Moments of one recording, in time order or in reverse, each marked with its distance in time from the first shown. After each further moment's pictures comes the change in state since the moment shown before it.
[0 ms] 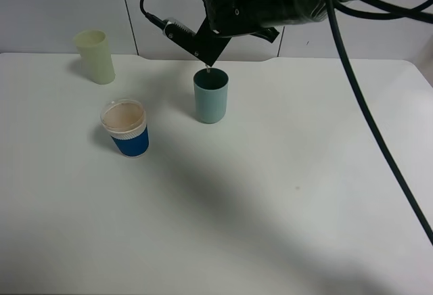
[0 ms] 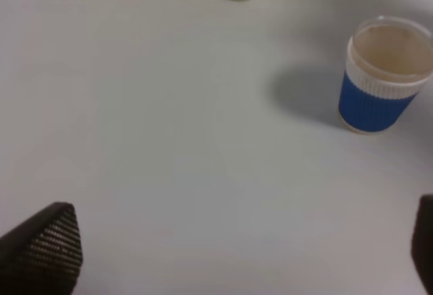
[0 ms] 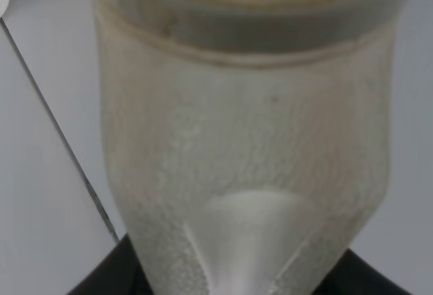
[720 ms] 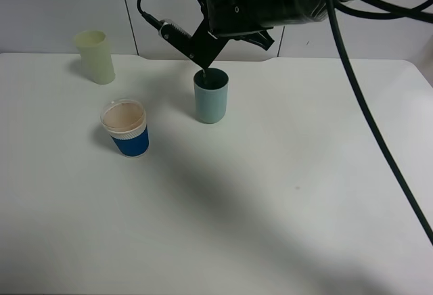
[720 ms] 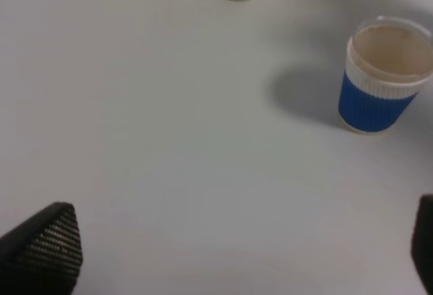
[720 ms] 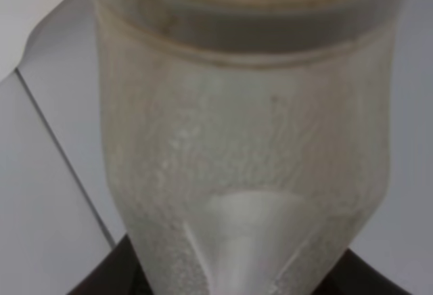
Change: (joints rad) left arm 0.000 0.000 0.000 0.000 0.000 0.000; right arm -0.007 0.000 0.000 0.079 -0.045 0.002
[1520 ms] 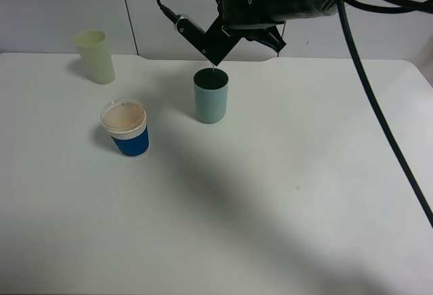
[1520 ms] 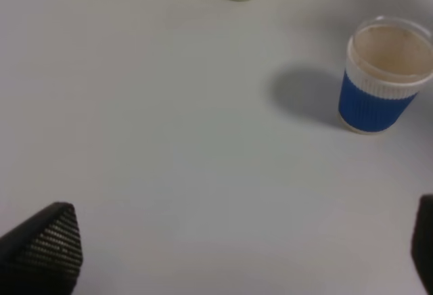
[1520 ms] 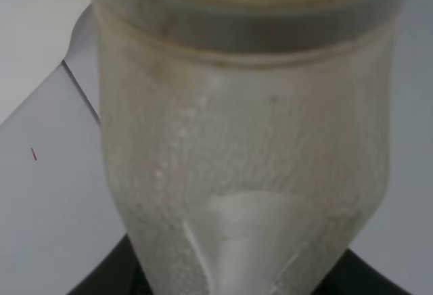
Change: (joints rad) left arm 0.000 0.000 0.000 0.000 0.000 0.000; right arm -0.054 0.000 0.000 0.051 0.008 0.003
